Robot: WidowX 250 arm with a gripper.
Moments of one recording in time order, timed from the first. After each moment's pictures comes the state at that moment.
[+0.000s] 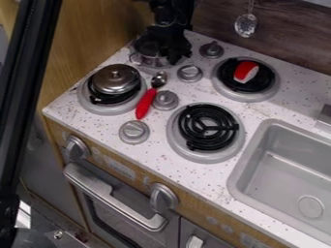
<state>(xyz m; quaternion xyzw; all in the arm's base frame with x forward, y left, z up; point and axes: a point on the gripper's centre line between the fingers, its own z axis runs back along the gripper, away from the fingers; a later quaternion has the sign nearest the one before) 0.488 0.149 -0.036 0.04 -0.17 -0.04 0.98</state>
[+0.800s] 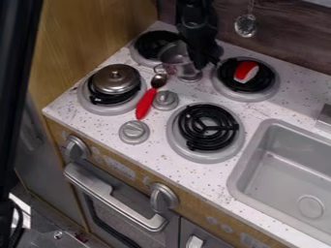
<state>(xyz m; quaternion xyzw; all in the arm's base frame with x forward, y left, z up) 0.453 0.054 0.000 0.04 -0.17 -0.17 0.97</state>
